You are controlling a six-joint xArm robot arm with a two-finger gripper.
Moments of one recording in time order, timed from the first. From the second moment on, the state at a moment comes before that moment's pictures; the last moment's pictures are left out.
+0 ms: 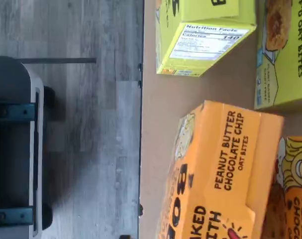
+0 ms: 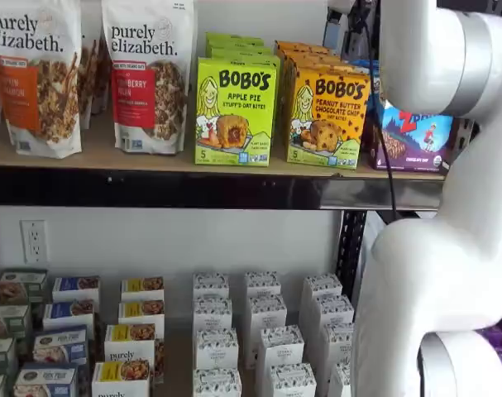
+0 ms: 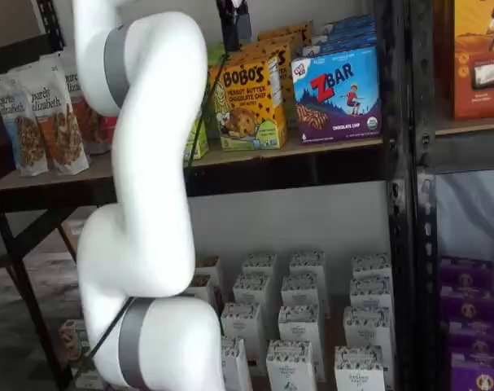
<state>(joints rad) -0.04 0.14 -2.16 0.07 2.00 -1.58</state>
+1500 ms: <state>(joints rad) -0.02 0.26 -2.31 0.04 2.14 -1.57</state>
